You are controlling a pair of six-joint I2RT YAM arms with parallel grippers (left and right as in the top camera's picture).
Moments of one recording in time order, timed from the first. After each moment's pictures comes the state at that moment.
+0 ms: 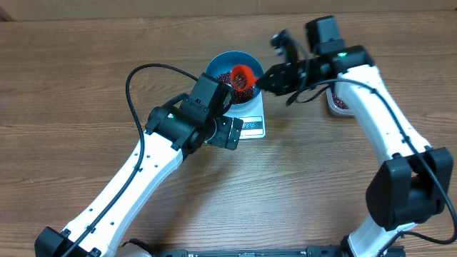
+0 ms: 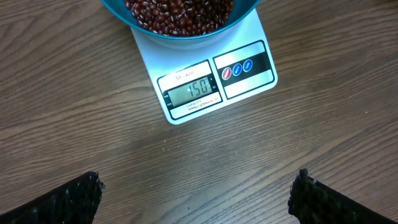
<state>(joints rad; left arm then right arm) -0.56 1.48 1.31 -0.95 -0.03 -0.25 0.19 1.86 1.62 -0.85 -0.78 -0.03</state>
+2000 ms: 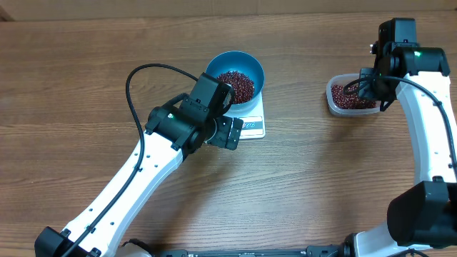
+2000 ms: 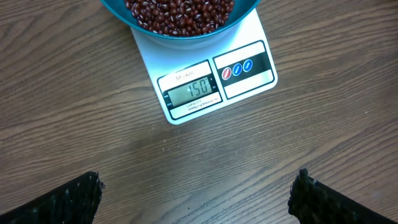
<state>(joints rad) -0.56 1.48 1.31 -0.95 -0.03 -0.25 -0.07 1.72 1.62 -1.16 0.22 0.06</state>
